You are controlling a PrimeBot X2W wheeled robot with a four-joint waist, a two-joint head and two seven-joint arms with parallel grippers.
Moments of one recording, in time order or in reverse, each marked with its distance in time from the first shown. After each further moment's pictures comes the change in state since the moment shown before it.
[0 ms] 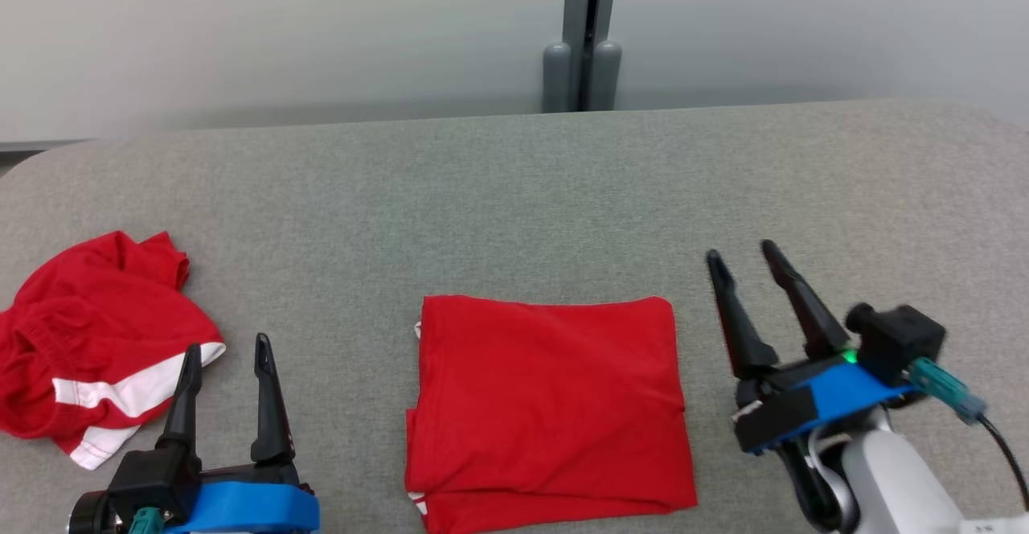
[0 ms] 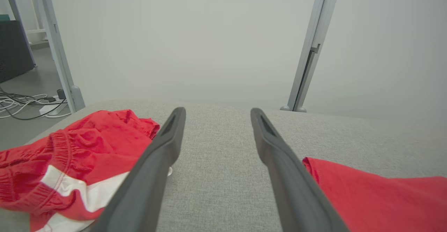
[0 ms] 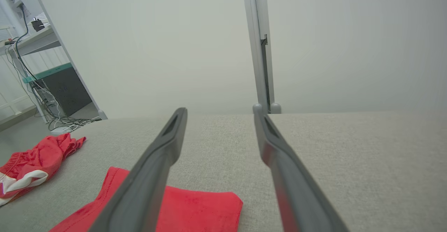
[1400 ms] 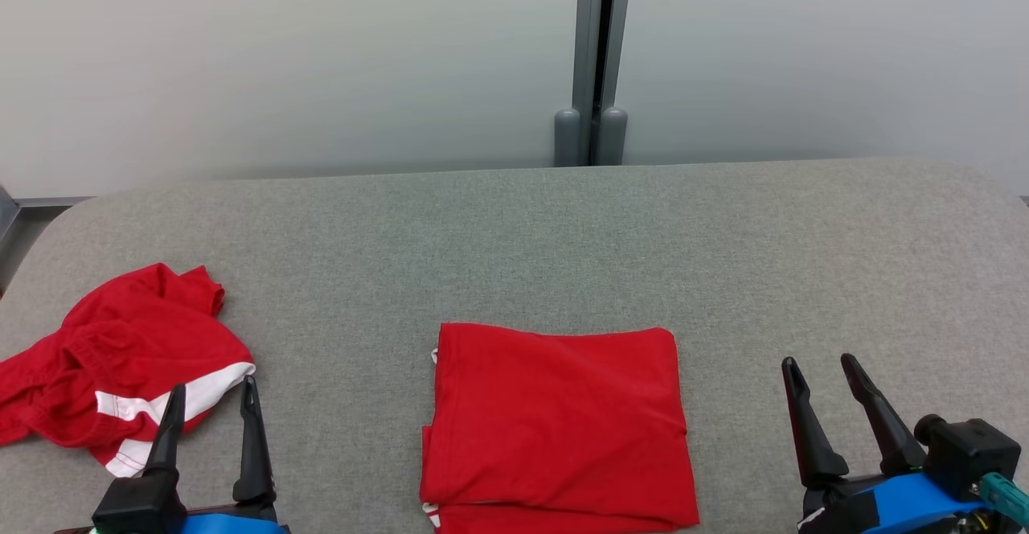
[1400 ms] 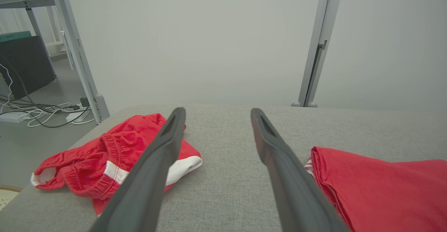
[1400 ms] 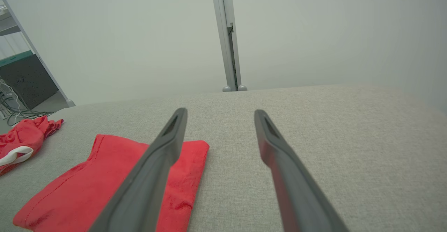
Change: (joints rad) left arm 0.111 0.055 -0.004 -0.111 0.024 0.026 0.122; right arm 0.360 0.064 -0.228 -0.294 -0.131 0.000 0.164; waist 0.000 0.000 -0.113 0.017
